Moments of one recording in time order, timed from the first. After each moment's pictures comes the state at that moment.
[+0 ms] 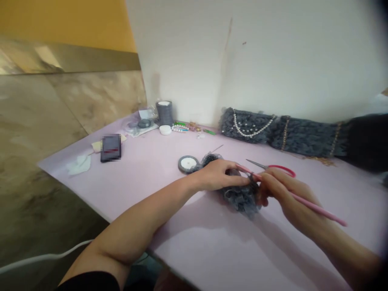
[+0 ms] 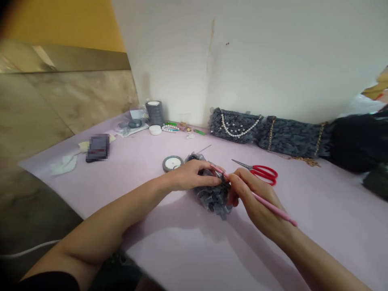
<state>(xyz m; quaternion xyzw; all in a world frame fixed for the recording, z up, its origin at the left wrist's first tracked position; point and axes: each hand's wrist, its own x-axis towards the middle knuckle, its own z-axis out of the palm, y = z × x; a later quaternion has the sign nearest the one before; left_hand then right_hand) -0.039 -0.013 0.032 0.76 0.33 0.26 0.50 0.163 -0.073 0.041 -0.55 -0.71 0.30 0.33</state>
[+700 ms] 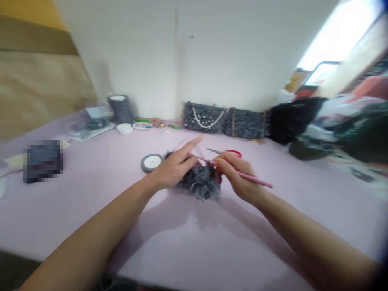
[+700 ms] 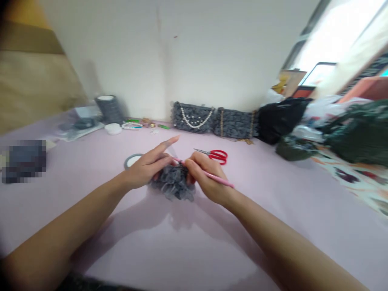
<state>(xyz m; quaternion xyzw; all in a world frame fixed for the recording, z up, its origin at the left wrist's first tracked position) -0.040 -0.022 0.046 0.74 0.32 0.33 0.49 0.163 -0.073 0.047 -0.47 -0.72 0.28 0.42</state>
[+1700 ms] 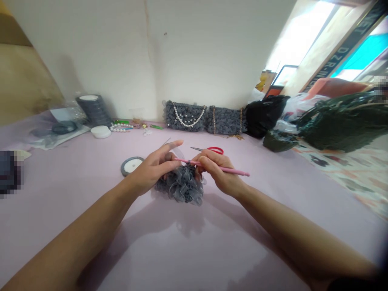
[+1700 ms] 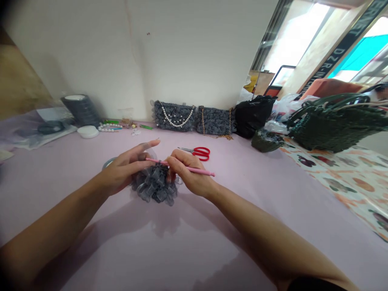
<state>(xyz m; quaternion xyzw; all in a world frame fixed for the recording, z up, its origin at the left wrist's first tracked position) -0.039 -0.020 0.040 0.63 0.30 0.34 0.63 0.171 -0.065 0.039 -0.38 -0.69 0.39 0.47</state>
